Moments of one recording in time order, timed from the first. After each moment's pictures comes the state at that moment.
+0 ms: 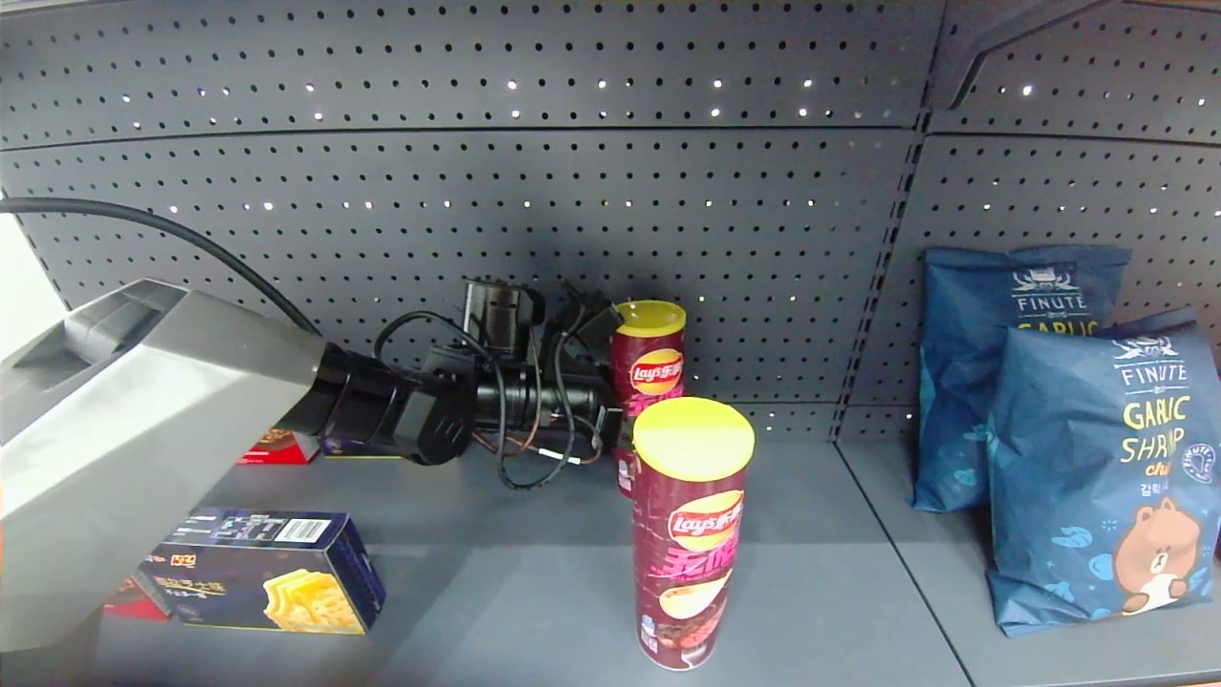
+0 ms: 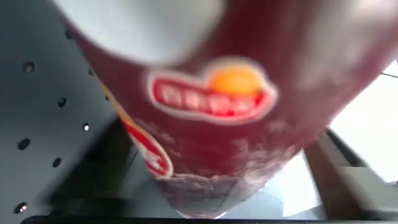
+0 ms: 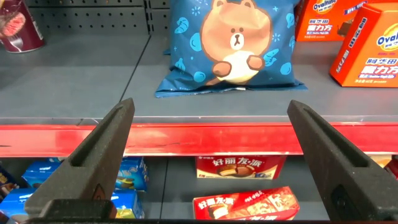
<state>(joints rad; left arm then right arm) -0.41 2.20 -1.39 -0.42 -0.77 0.20 0.00 0.00 0.00 0.00 -0.01 0.00</state>
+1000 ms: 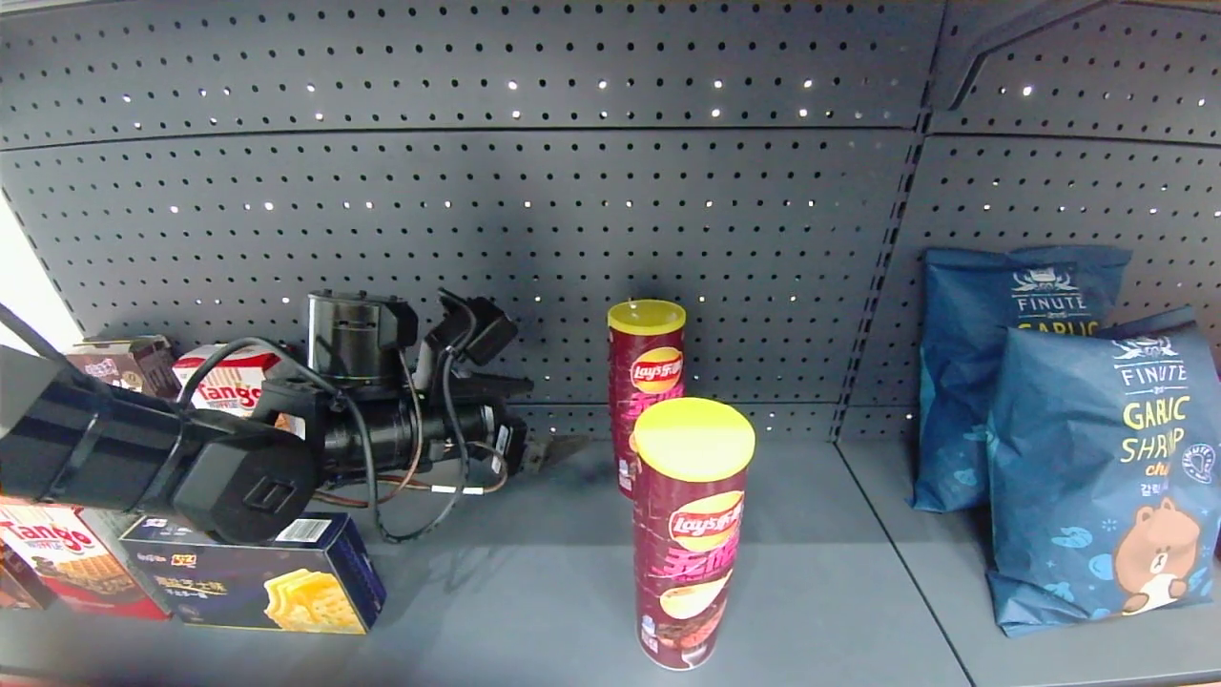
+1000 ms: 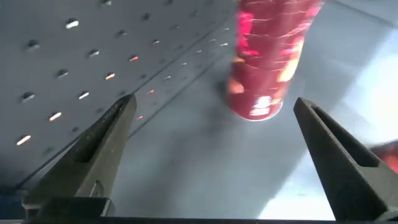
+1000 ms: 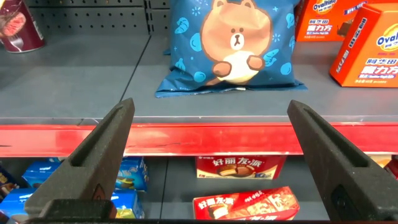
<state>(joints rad) -0.33 1.88 -0.93 -0.56 -0.44 0.20 0.00 0.00 0.00 0.00 -0.01 0.00</state>
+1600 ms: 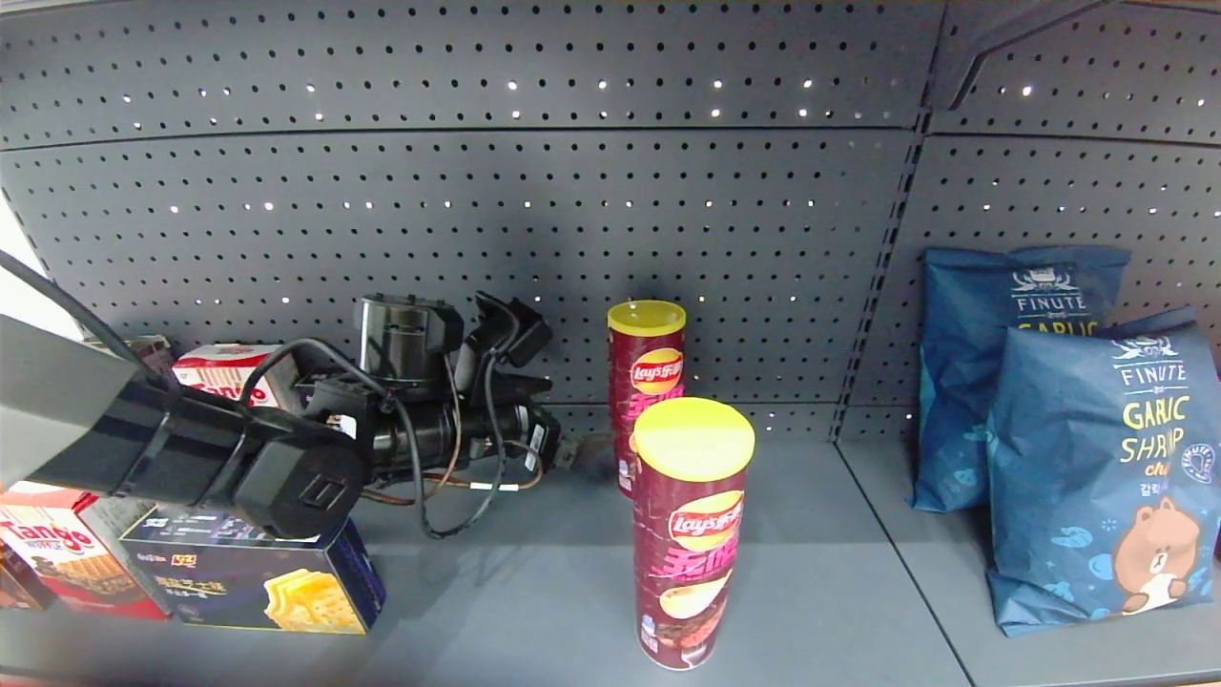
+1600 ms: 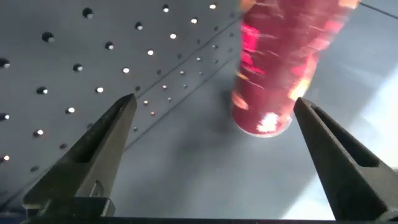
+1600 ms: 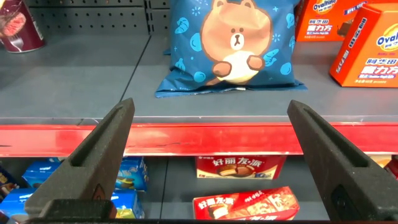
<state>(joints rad) -0.38 1.94 -1.00 -0.56 -0.33 0.19 0.00 0.00 0.00 0.00 -0.01 0.00</state>
